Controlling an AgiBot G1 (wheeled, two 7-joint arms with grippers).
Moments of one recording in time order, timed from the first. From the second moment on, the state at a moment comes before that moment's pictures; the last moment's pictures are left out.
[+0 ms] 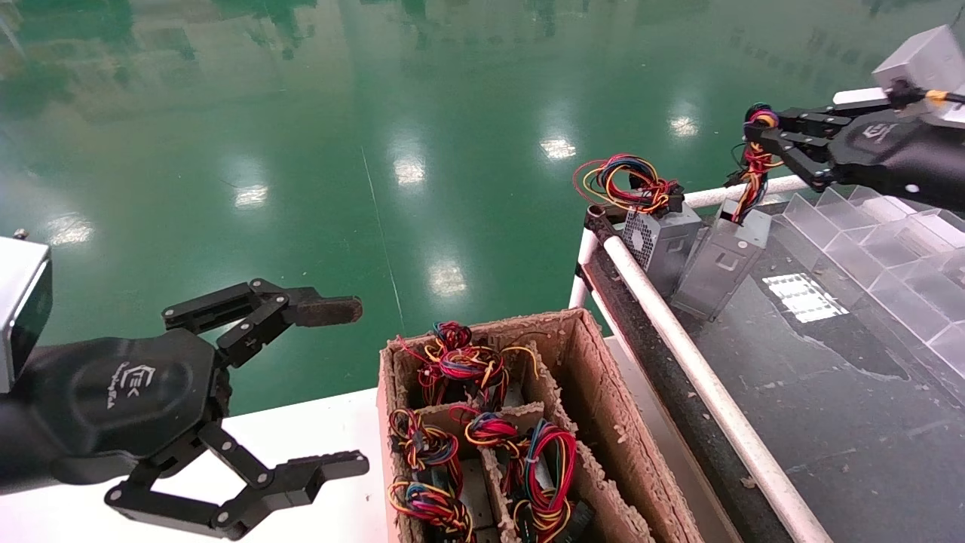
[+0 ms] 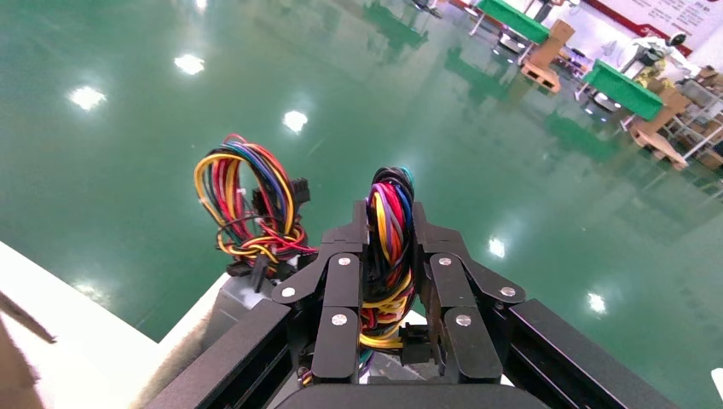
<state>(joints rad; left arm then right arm) -1.09 0.57 0.37 -1.25 0.66 1.45 -0.13 1.86 -0.89 -0.44 0.02 -1.27 -1.18 -0.44</state>
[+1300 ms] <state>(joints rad) -1.09 0.57 0.37 -1.25 0.66 1.45 -0.13 1.86 -1.09 -0.45 0.01 -1.29 -0.93 -0.48</state>
